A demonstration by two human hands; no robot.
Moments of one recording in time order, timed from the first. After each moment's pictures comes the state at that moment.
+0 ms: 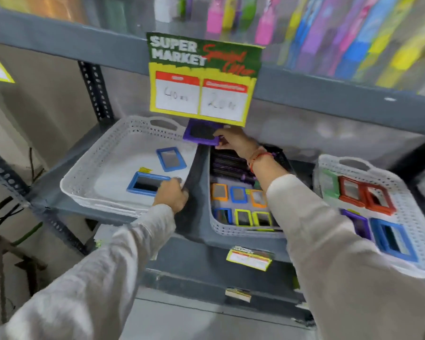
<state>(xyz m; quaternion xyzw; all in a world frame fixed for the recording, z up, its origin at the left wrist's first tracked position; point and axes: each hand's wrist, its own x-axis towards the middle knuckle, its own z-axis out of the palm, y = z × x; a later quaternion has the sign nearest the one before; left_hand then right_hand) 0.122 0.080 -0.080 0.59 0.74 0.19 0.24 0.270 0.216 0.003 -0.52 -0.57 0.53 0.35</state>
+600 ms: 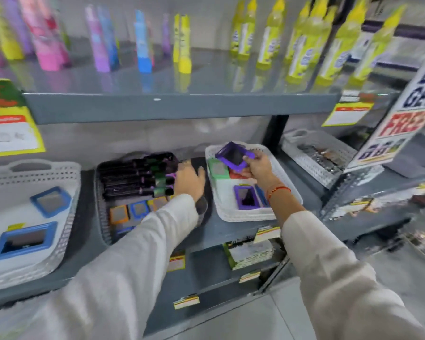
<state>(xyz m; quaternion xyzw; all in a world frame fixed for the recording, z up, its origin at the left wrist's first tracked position) 0.395 0.081 -0.015 0.70 0.58 0.33 0.25 0.591 0.076 -0.014 -0.70 -0.33 0.30 0.56</state>
